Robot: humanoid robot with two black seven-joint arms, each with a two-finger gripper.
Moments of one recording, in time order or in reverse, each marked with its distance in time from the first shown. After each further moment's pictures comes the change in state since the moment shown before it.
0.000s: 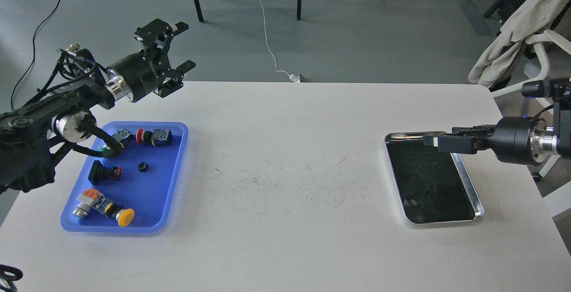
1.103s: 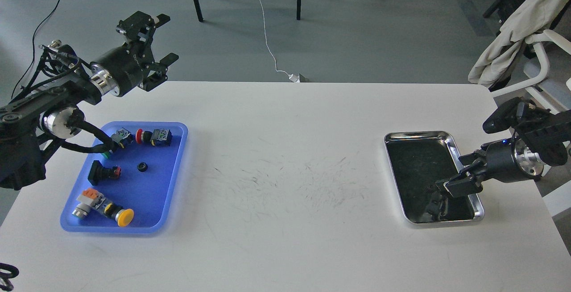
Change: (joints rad) left arm 0.004 0.023 -0.009 0.046 -0.013 0.021 -0.013; right arm -0.003 0.186 -0.085 -0.237 -0.489 0.129 0.128
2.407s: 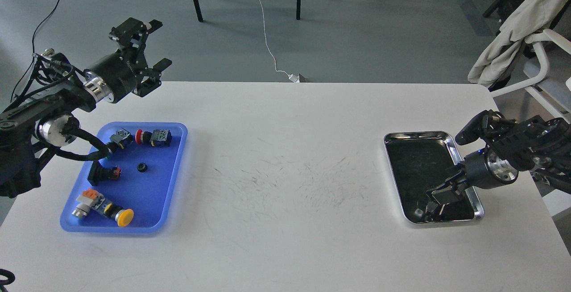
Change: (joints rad) left arm 0.032 0.018 -0.002 0.002 -0.002 0.009 -0.025; right arm -0.047 0.189 -0.068 -0.181 0.004 0.003 0.000
